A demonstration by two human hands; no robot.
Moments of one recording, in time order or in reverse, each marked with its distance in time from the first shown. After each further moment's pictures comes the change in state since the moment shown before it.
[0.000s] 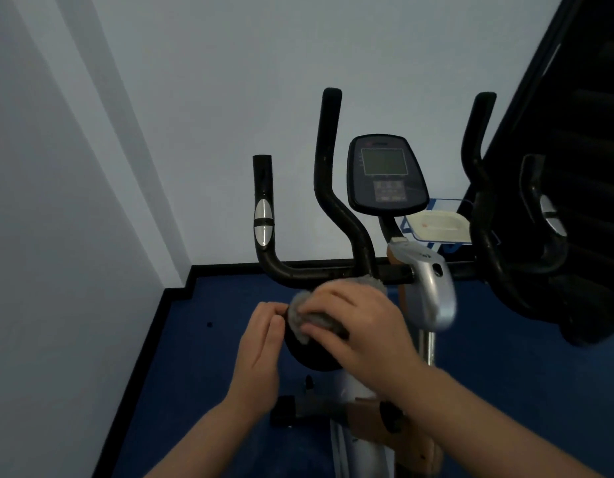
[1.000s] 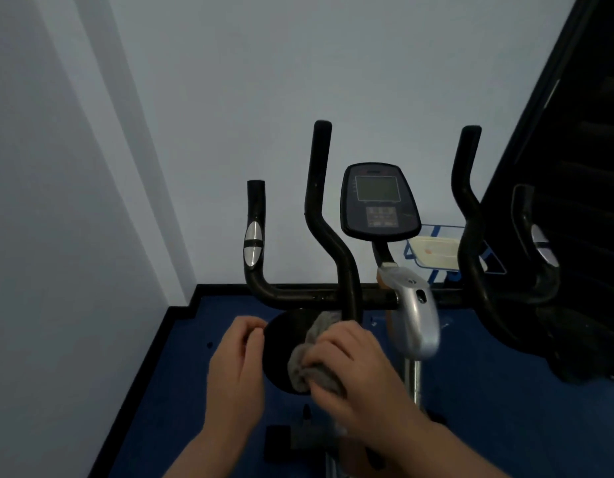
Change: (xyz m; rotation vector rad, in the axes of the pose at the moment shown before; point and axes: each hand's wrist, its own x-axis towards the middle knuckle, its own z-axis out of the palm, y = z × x) left_hand -0.002 0.027 0.014 0.206 0.266 -0.059; right_hand -0.034 0.017 -0.003 0.111 0.016 -0.051
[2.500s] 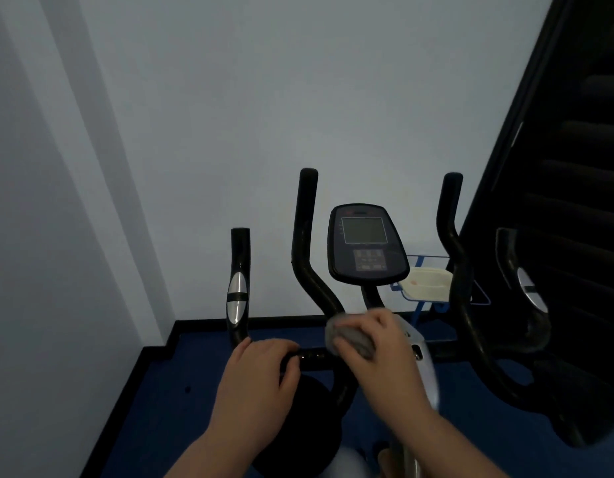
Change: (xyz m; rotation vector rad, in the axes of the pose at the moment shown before) left_hand 0.067 0.027 0.025 0.640 -0.335 0.215; right_hand 0.052 0.064 -0.016 0.202 0.201 0.549
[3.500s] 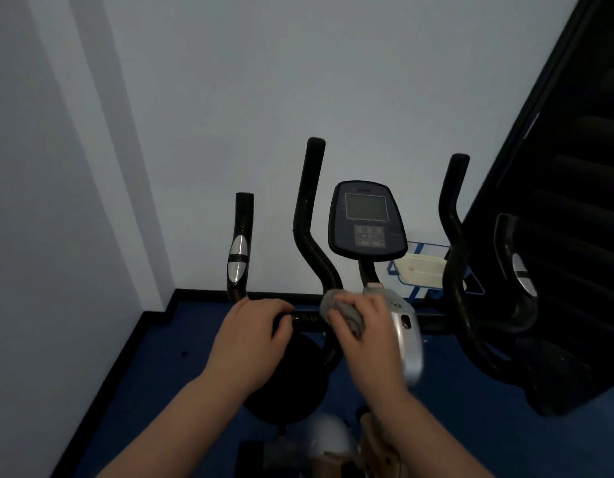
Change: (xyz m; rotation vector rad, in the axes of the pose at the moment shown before) left_hand -0.001 0.000 0.002 -0.082 0.040 -0.067; right_hand -0.020 0.006 0.011 0.003 0.072 0.038
